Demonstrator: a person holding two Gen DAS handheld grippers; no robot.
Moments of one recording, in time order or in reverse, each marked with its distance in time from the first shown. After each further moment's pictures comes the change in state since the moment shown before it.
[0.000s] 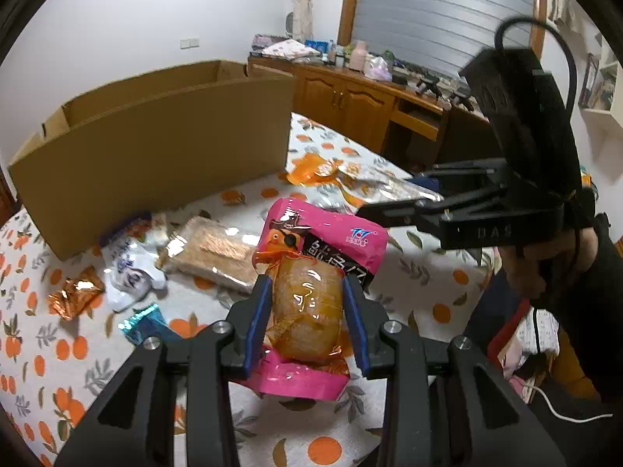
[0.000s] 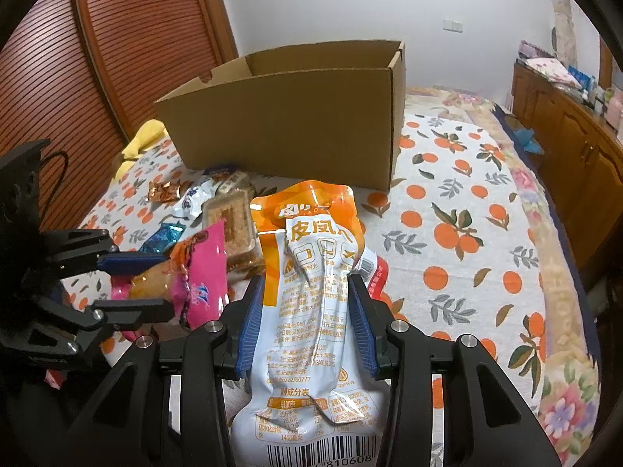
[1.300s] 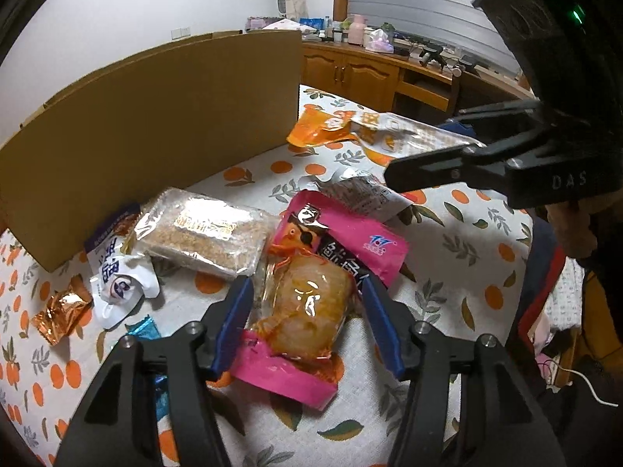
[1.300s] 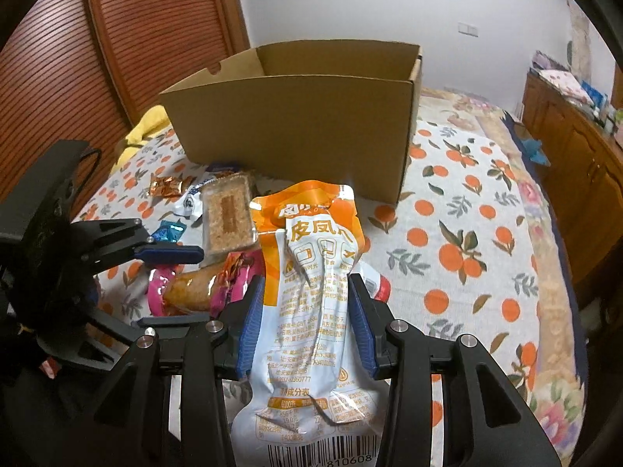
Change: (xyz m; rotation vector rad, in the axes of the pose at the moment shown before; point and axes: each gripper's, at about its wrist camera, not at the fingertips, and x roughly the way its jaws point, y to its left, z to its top) left arm 0.053 0.010 -0.003 0.068 0.094 0.033; right arm 0.007 0.002 0.015 -0.060 0.040 0.005
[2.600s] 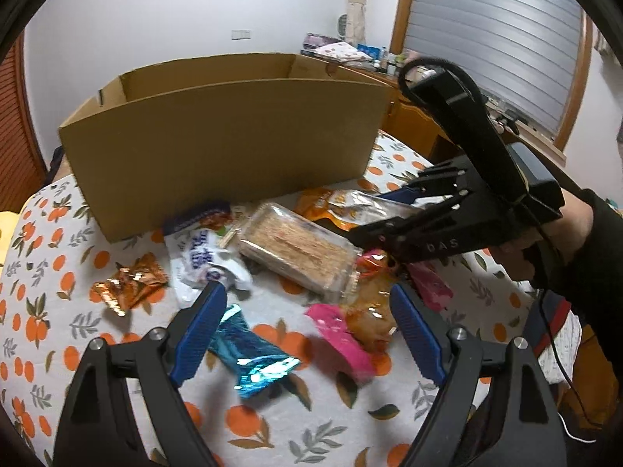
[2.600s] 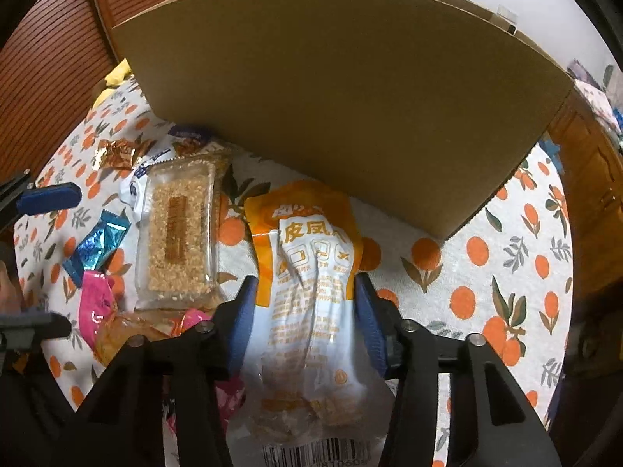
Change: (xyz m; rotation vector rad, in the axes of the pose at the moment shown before) left arm -0.051 0.046 -0.008 -0.188 -0.086 0.071; right arm 0.092 0.007 0.045 -0.145 0.224 -0.037
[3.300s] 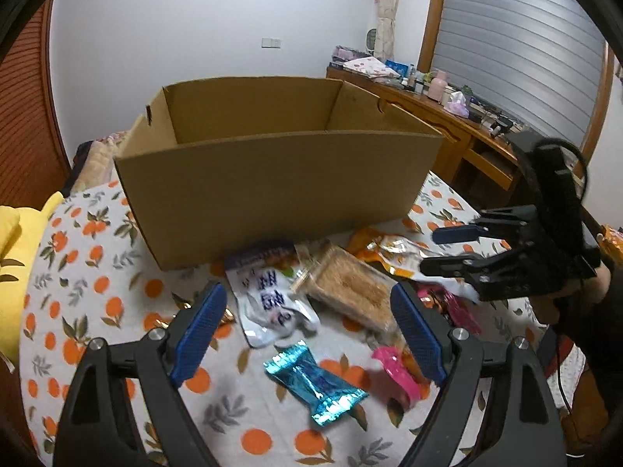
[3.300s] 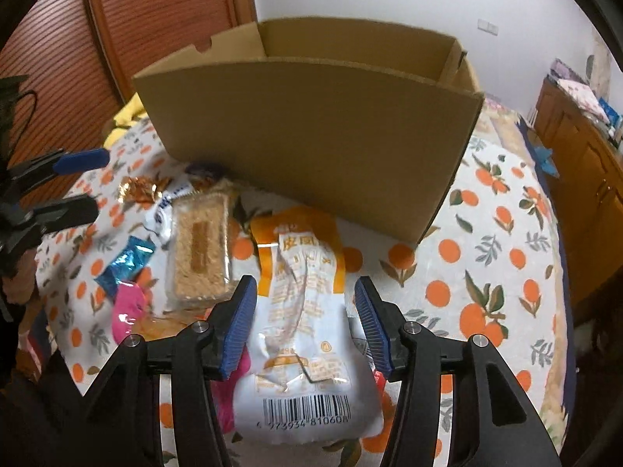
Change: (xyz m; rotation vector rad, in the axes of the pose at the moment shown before) left arm -0.013 0.046 0.027 -0.070 -0.040 0.072; right arm -0.031 -0.008 -0.013 0.063 -0.129 0.024
